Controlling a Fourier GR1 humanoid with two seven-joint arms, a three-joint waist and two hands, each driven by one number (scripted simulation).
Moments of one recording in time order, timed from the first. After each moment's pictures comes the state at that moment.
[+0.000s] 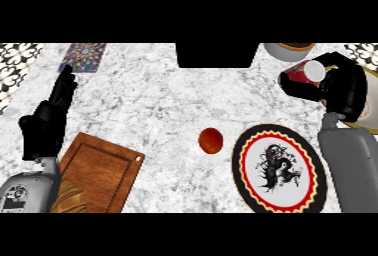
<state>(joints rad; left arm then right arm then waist) -0.22 0.22 0.05 -1.62 -0.17 0.12 0.19 -0.51 -0.25 -0.09 -1.32 0.73 -0.43 0.47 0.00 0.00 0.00</state>
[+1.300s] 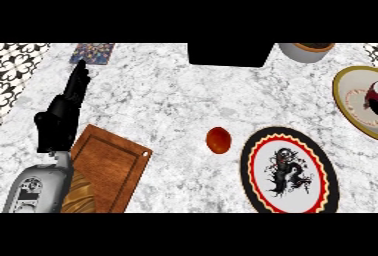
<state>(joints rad) -0.27 0.18 0.02 -1.58 -0.18 0.11 0.16 -0.70 -0.63 -0.48 -0.34 0.59 -0.62 -0.17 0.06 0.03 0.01</state>
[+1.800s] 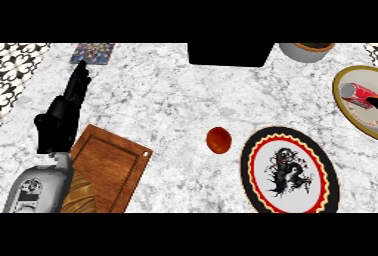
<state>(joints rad) -0.26 0.18 0.02 -1.59 -0.19 0.11 0.16 -0.71 -0.66 -0.63 -0.28 0.42 -0.46 -0.42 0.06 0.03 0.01</state>
